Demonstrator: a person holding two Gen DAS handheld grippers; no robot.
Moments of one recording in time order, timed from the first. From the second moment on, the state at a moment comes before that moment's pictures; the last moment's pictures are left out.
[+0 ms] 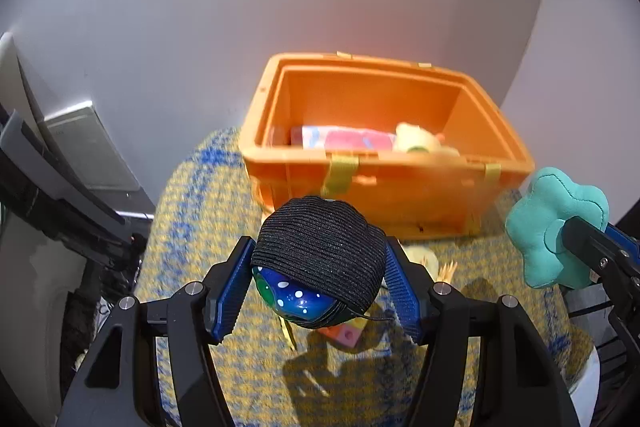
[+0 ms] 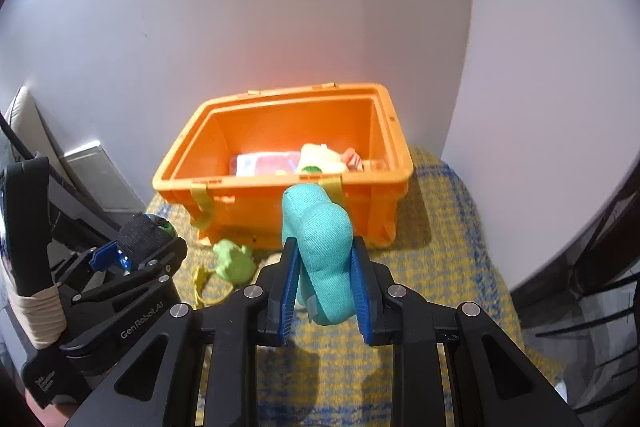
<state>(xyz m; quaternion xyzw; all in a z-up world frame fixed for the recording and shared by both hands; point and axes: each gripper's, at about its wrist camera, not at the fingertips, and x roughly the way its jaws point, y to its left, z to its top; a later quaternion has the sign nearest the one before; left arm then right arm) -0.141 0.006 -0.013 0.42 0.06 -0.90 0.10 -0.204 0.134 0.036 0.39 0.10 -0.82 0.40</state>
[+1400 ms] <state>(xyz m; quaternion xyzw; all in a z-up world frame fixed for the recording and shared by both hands) -0.276 -0.035 -0.002 0.43 0.05 -0.90 0.09 -0.300 0.021 0.034 0.39 0.11 -0.82 0.40</state>
